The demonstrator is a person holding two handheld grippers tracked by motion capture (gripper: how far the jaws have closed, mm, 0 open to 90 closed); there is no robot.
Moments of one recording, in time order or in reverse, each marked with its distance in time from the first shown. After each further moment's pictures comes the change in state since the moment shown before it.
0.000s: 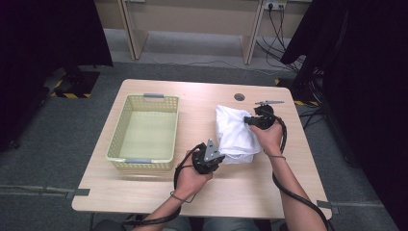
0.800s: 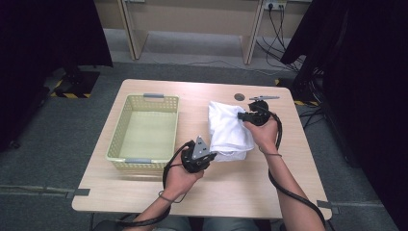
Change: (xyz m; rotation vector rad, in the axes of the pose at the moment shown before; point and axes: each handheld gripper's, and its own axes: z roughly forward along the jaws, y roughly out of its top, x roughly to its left) left arm 0.014 0.000 -0.033 -0.018 0.019 -0.018; right arm 0.025 0.017 -0.008 -0.032 0.042 -0.023
